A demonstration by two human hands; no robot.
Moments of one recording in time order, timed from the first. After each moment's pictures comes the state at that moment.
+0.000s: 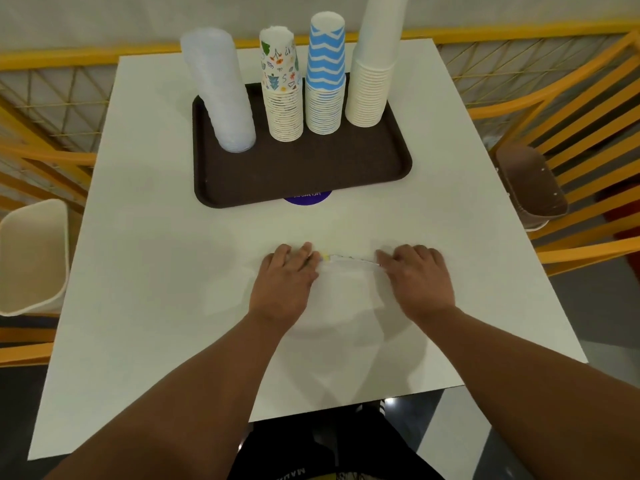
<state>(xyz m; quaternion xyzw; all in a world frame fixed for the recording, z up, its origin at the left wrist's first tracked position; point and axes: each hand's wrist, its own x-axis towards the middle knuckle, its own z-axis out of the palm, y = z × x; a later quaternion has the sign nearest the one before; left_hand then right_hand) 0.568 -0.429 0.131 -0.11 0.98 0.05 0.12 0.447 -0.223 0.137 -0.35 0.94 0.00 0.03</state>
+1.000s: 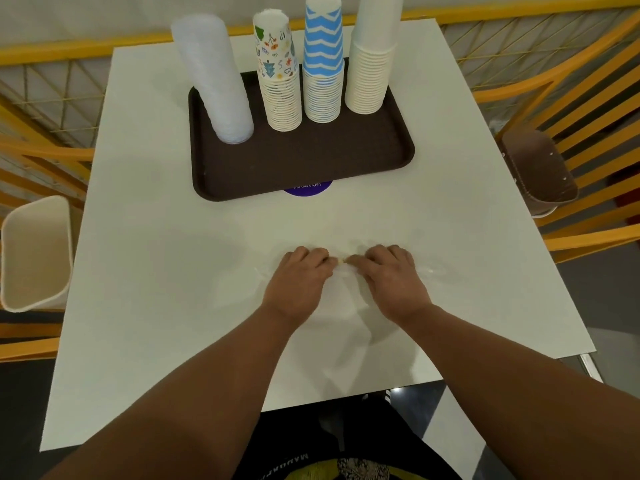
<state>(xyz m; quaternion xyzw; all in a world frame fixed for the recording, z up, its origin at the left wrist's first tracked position) 0.566 -0.418 0.116 0.00 0.99 0.13 -0.04 0.469 -0.241 0.110 -0.41 0.90 -0.16 0.01</state>
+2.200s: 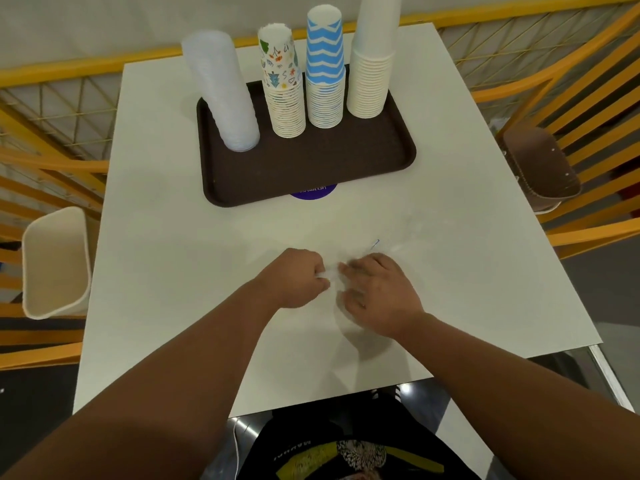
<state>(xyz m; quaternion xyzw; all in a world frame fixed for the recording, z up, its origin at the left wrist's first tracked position) 0.554 -0.440 0.189 -0.15 0.91 0.29 0.25 0.499 -0.255 0.123 -0.42 0.89 -0.18 0.07</state>
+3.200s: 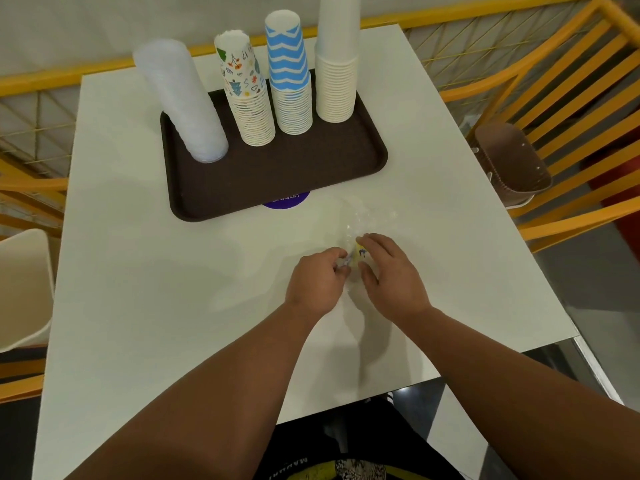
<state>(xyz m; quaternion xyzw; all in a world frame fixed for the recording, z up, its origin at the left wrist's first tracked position) 0.520 -0.372 0.155 -0.21 0.89 0.39 0.07 0.469 -0.230 0.140 -0.26 0.90 -0.33 0.06</state>
